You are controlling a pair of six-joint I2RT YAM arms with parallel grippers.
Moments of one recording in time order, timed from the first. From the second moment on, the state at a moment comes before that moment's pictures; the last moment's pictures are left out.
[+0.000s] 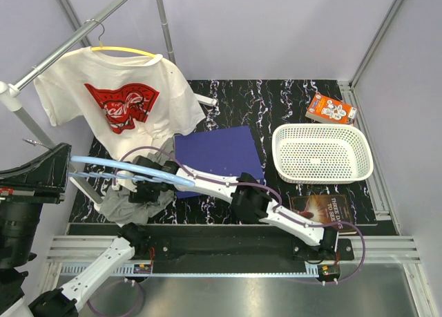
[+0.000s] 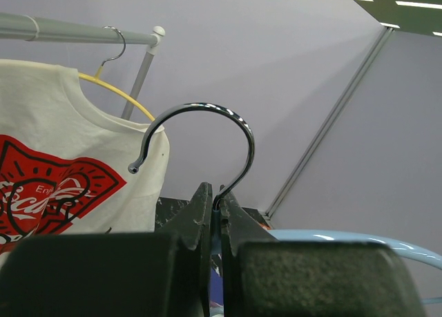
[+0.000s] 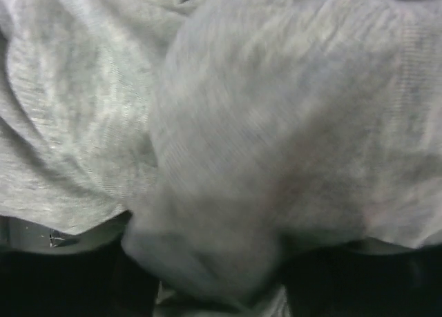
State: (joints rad) left arm -0.54 0.44 1.58 -0.72 -0.28 -0.37; right arm 1.24 2.70 2.54 -0.68 -0.19 -0.37
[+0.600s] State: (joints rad) left arm -0.54 0.44 1.62 -0.75 -0.28 -0.36; right arm 1.25 2.66 2.52 -0.65 -0.18 -0.33
